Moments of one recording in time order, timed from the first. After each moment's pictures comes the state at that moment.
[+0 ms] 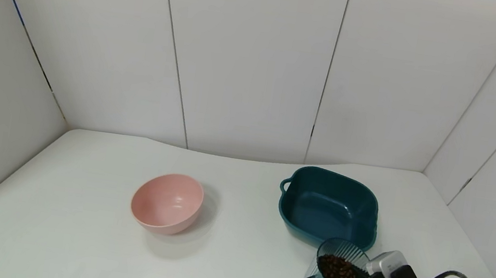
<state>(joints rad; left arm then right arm) 0.00 0.00 0.00 0.00 0.00 0.01 0.74 1.86 -0.15 -1.38 -0.17 0.08</state>
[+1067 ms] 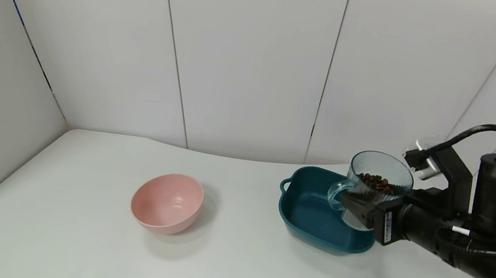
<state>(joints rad) 0.00 0.00 0.00 0.00 0.00 0.01 0.50 1.58 -0.79 -0.45 -0.10 -0.04</state>
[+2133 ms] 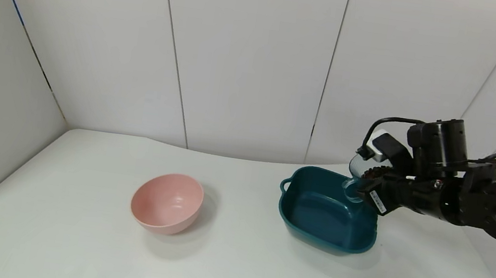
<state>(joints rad) 0.00 0.00 0.00 0.00 0.00 0.01 0.38 1.86 -1.19 -0.09 -0.32 -0.42</state>
